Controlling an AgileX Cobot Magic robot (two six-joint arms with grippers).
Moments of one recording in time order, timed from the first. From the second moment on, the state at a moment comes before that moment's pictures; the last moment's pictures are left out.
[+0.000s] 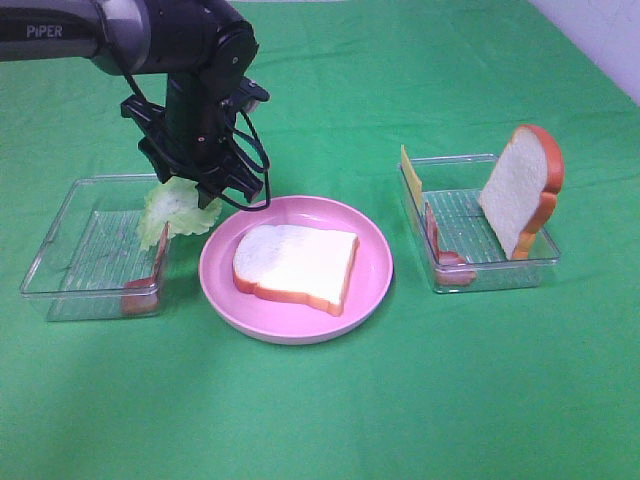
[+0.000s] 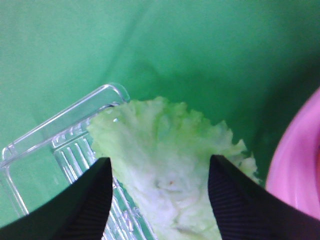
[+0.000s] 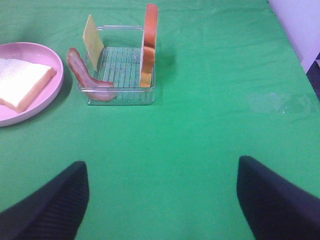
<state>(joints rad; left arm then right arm) -0.54 2.33 -1.88 0.43 1.08 -0.25 -0.02 0.00 -0.50 0.10 1.07 -0.11</state>
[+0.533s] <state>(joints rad) -0.62 2.30 -1.88 0.48 1.10 -0.35 -0.02 0.00 -0.50 0.10 1.07 -0.11</state>
